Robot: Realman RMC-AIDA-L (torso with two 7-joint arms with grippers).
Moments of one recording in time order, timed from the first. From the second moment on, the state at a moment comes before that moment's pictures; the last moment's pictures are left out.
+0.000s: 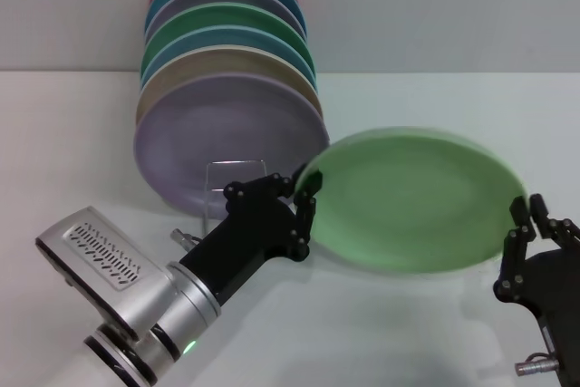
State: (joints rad) left arm -0.35 -2.08 -0.61 -0.62 2.64 0.99 -0.08; right arm 0.02 2.09 -2.89 -0.68 1.21 -1.53 -0.56
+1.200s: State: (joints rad) left arm -0.19 -2.04 -0.81 -0.69 2.65 1.27 -0.13; right arm 0.03 2.09 -2.84 -0.28 1.18 -1.72 -0.01
